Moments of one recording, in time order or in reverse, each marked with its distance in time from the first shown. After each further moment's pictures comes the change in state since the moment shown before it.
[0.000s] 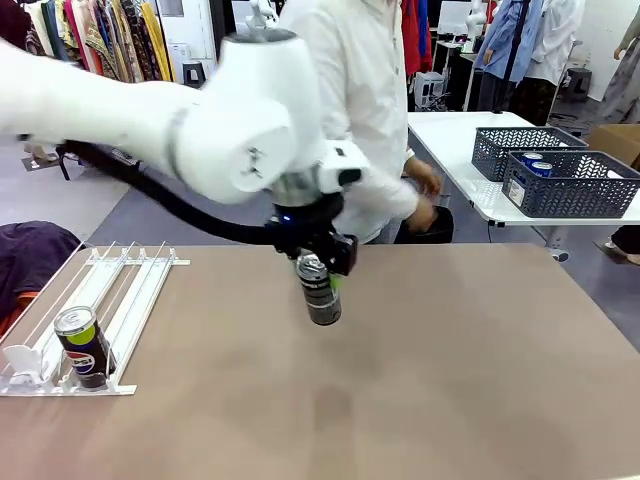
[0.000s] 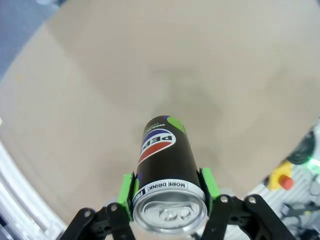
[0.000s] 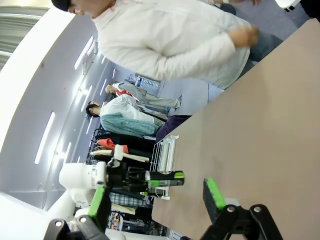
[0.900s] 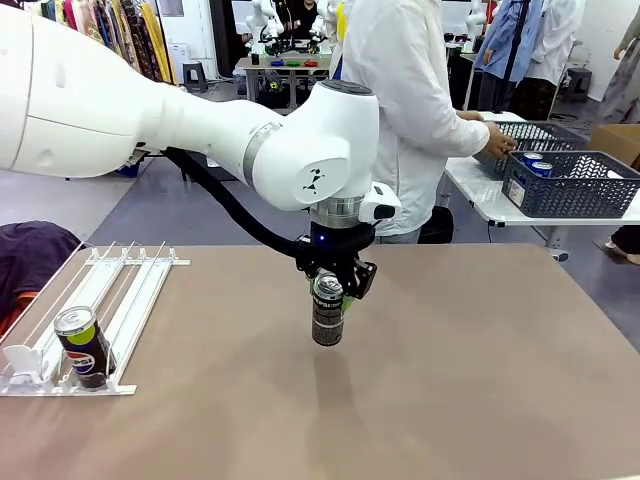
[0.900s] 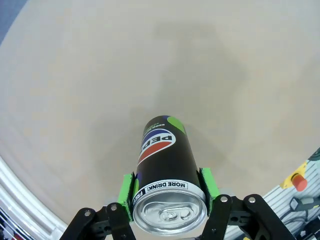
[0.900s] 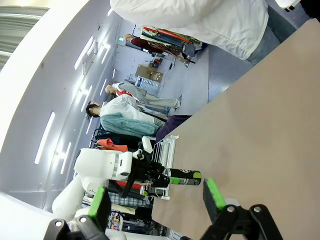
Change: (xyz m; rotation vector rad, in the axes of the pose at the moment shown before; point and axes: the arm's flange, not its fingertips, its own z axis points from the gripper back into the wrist) left arm 0.040 -0.008 -0.064 0.027 0.184 -0.028; right arm 0.000 0.000 0.000 0.000 0.000 0.000
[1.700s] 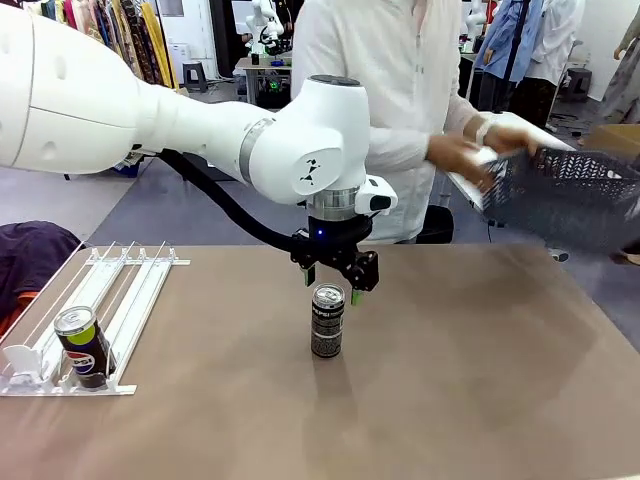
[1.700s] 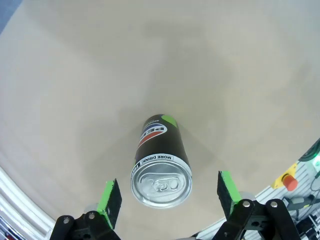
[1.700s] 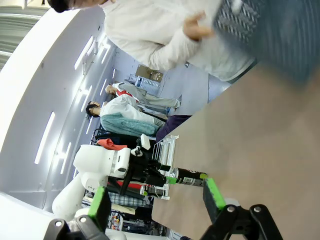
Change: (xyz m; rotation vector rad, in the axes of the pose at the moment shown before) left arm 0.004 0.009 0.008 -0.050 -0.008 0.025; right arm 0.000 0.000 0.000 0.000 0.000 0.000
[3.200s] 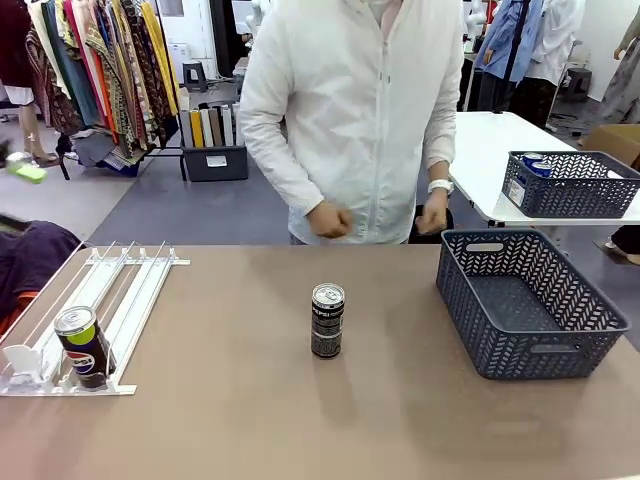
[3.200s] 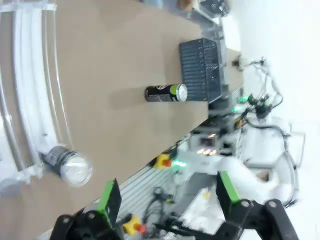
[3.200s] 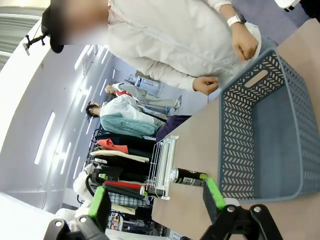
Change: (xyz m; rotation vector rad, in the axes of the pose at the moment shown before) left arm -0.369 0.417 0.121 -0.922 -0.419 0.637; right arm 0.000 0.000 0.000 -0.001 -0.001 0.000
